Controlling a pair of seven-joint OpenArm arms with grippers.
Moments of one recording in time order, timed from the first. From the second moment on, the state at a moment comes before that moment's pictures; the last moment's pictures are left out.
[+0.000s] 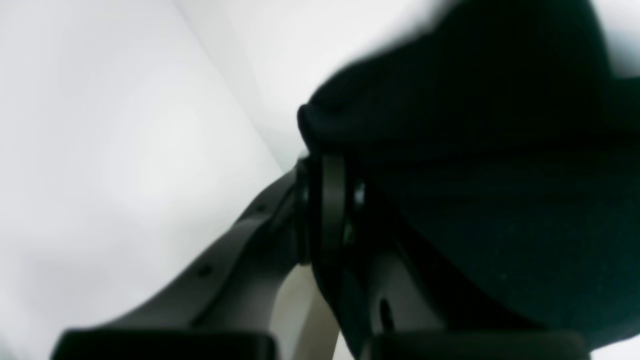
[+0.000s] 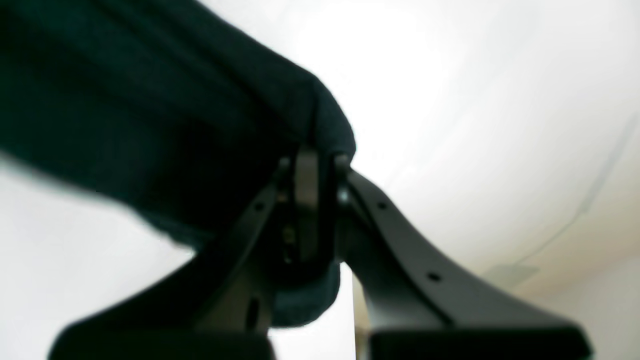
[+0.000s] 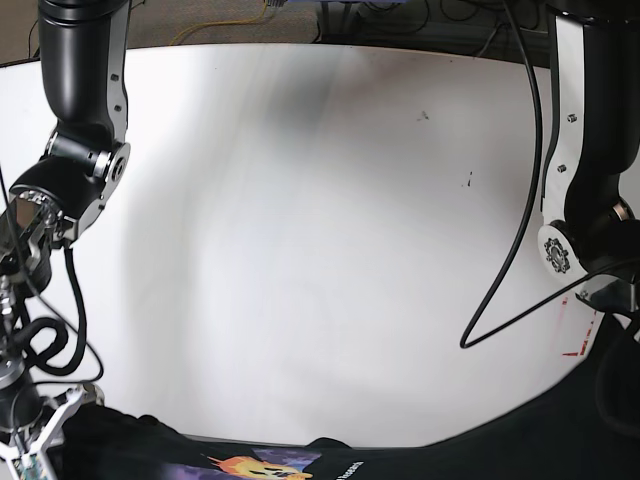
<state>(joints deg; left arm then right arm) -65.4 -14.3 -20.8 109.3 0.4 -41.8 79.4 42.8 21.7 13.9 110.2 7.8 38.3 -69.3</state>
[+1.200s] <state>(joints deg) 7.6 -11.1 -26.5 110.0 3.3 -42.3 58.1 -17.8 9.9 25.4 111.8 14.1 38.2 -56.0</state>
